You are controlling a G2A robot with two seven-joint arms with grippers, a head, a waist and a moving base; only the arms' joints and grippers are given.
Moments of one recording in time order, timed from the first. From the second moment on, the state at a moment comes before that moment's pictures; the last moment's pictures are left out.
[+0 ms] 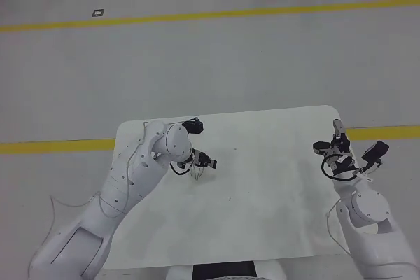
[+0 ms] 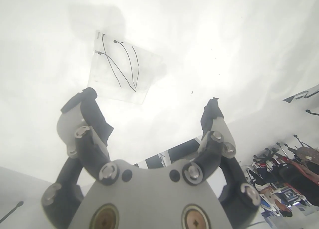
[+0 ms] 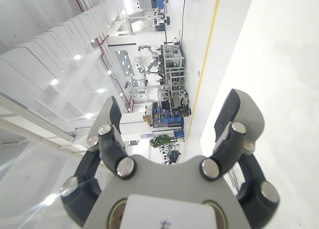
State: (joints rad) left arm 0.84 -1.26 -0.83 -1.38 0.70 0.33 -1.38; right arm -1.73 -1.15 1.60 -1.80 0.42 0.00 0.00
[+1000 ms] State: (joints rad) left arm 0.83 -1.28 -0.82 -1.32 0.72 0.34 -1.39; right arm -1.73 -1.15 1.60 -1.80 0.42 0.00 0.00
